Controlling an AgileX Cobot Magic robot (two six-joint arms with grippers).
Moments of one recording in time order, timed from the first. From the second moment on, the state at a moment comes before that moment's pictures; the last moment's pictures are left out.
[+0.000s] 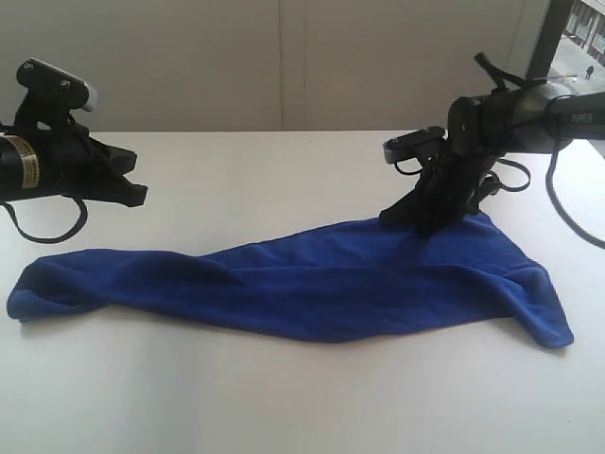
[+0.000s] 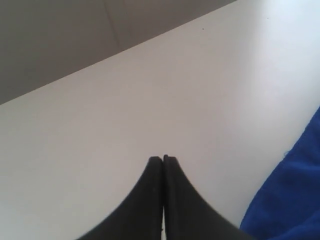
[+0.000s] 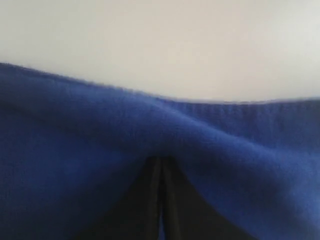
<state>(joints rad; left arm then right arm) -0.20 1.62 -0.88 0.95 -0.33 -0.65 0.07 2.23 -1.61 -0.02 0.68 -0.17</state>
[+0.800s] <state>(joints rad) -0.20 1.61 -0.88 1.03 -0.08 -0.69 0.16 2.15 -1.80 0.50 0.84 -0.69</state>
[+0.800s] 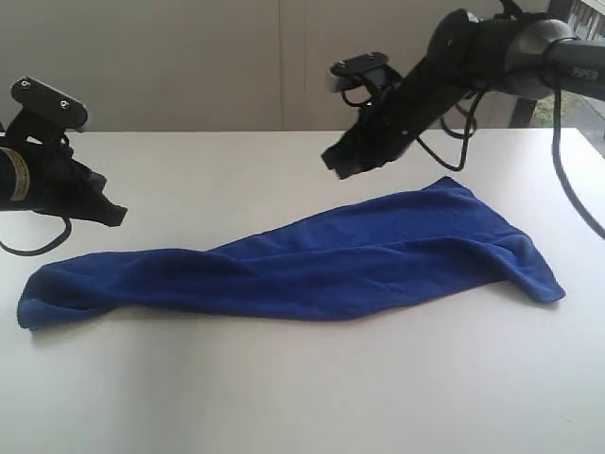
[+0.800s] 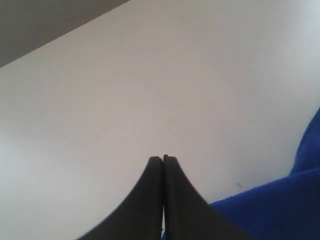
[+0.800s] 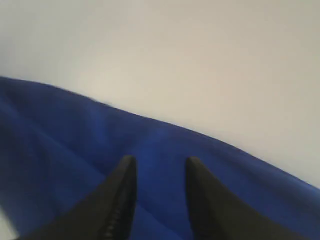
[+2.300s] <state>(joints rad) -0.20 1.26 -0.78 0.99 0.15 -0.76 0.43 2.41 -1.99 0.74 0.93 -0.99</state>
